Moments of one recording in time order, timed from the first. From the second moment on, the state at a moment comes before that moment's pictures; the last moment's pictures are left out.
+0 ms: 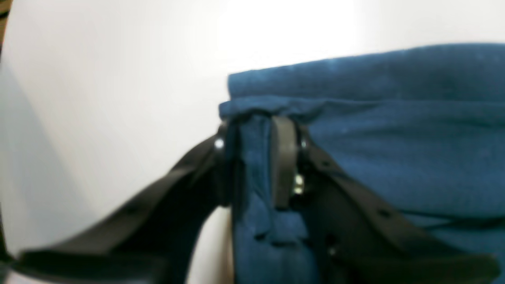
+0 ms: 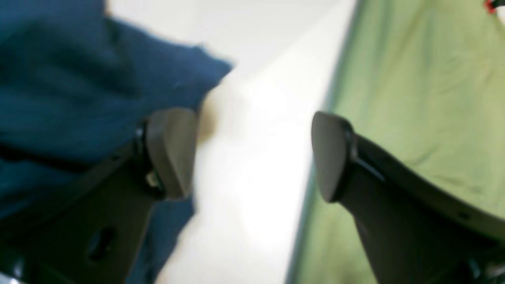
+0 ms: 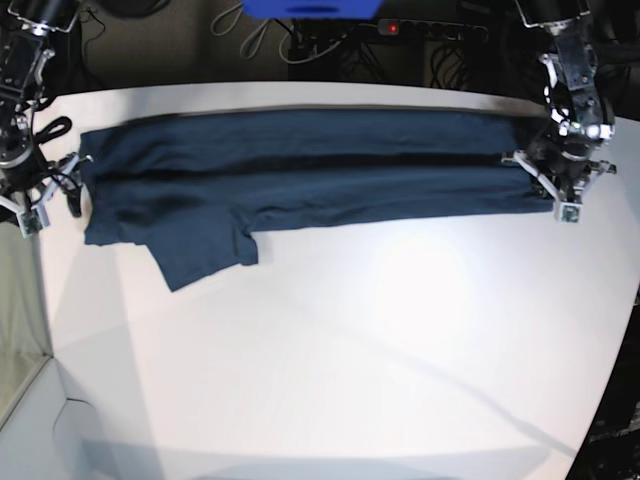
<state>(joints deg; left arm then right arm) 11.0 -11.6 -26.0 87.7 1.6 -20.9 35.1 -11.3 17.0 34.1 92.1 -8.9 40.2 -19.0</state>
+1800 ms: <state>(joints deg) 13.1 -8.6 -28.5 90.0 1.9 -20.5 34.7 12.8 9.4 14.2 67.0 -7.7 39.8 -32.3</state>
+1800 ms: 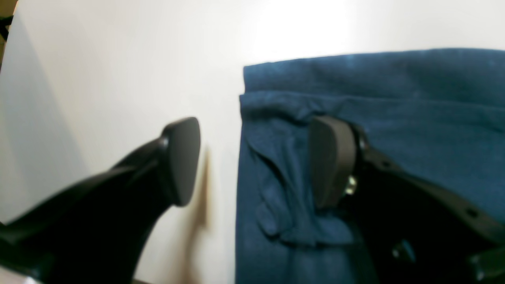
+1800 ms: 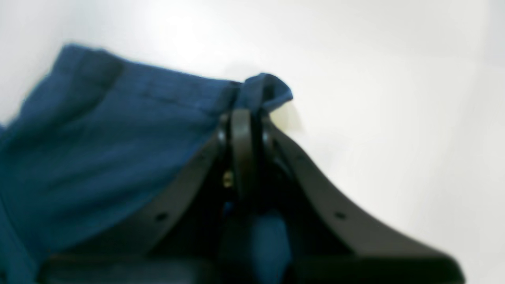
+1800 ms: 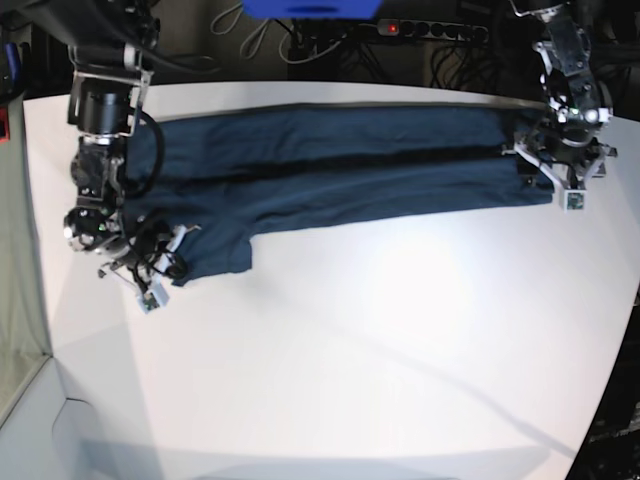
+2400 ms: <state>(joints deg) 13.3 -8.9 -28.1 90.0 1.7 -20.7 34.7 -7.9 7.9 17.6 105.1 -7.9 40.1 -45.9</state>
